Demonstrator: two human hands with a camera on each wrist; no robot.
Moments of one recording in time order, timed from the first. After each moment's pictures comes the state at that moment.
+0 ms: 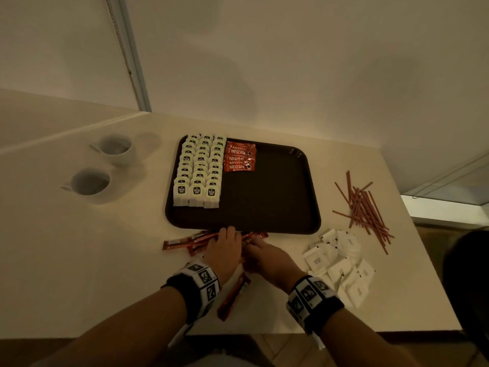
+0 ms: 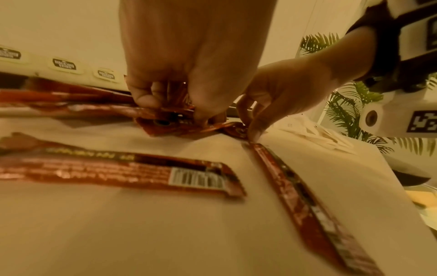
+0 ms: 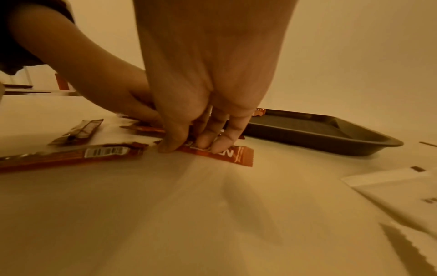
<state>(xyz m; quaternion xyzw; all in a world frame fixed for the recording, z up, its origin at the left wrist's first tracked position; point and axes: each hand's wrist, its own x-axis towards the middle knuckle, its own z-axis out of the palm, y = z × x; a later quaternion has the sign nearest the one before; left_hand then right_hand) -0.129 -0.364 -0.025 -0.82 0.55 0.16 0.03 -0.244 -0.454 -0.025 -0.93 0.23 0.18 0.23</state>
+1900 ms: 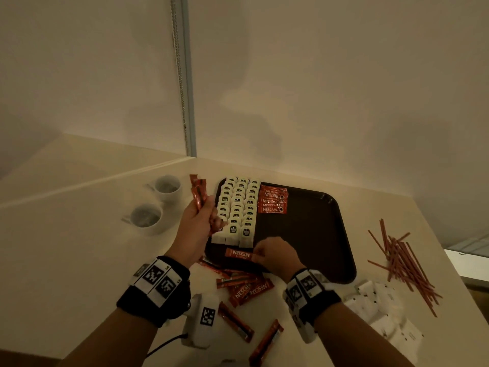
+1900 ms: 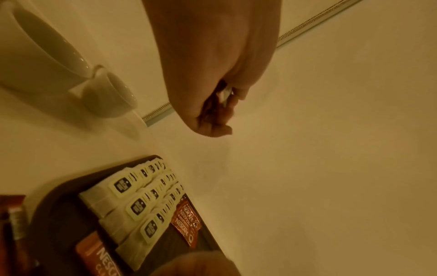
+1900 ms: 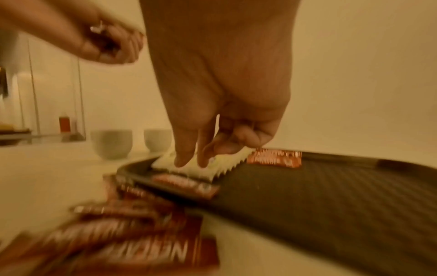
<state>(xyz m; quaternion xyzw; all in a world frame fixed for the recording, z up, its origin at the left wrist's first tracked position) 0.001 -0.323 0.090 -0.55 0.10 0.32 -0.76 -0.127 -0.466 0.029 -0.93 0.27 0.16 0.21</state>
